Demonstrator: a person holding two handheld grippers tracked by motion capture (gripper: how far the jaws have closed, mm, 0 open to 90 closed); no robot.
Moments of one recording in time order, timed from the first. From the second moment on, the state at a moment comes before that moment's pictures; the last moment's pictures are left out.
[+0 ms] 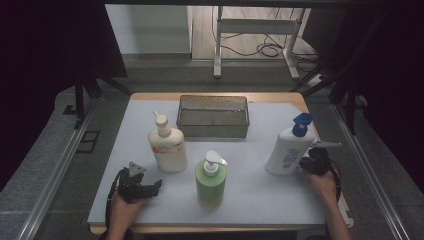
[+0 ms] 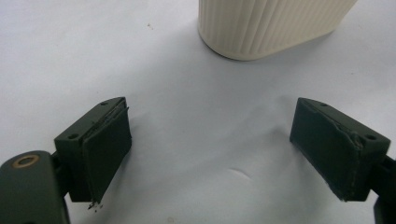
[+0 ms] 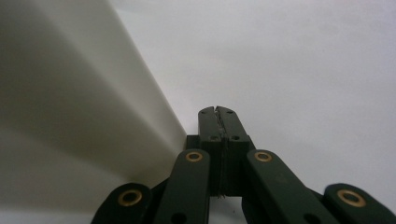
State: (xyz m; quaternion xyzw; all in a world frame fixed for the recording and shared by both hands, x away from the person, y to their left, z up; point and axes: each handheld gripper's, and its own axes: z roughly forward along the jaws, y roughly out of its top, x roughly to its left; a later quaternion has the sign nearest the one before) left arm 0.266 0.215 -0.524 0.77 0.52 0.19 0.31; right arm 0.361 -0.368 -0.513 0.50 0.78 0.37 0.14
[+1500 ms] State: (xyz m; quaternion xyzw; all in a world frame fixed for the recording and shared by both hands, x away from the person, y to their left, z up) left arm 0.266 0.215 -0.524 0.77 0.52 0.19 0.31; right arm 0.302 -0.345 -0.512 0.47 0.79 0.36 0.15
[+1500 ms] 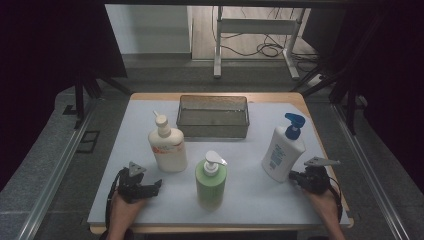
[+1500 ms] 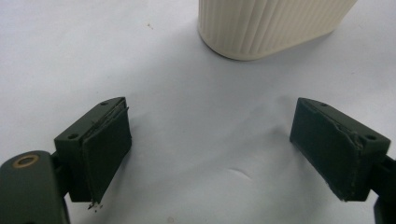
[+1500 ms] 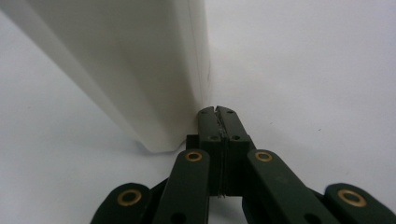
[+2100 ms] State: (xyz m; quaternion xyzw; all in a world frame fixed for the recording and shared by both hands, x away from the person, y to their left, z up) left arm 0.267 0.215 -0.524 0.77 0.52 0.19 0.31; right arm 0.286 -0.347 -0.505 0.46 0.79 0.37 0.15
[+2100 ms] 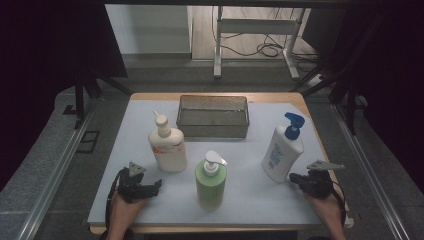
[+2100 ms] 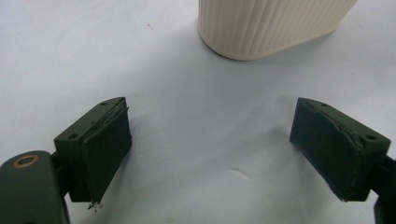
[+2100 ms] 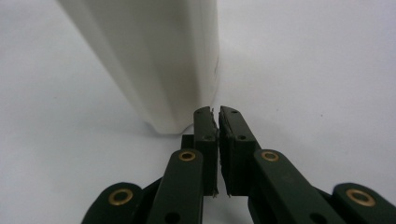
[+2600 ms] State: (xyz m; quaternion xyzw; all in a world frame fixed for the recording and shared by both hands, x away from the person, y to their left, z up) left arm 0.266 0.215 -0.524 0.77 0.52 0.19 0.31; right arm 0.261 -0.344 -0.491 0.46 0.79 0.38 0.15
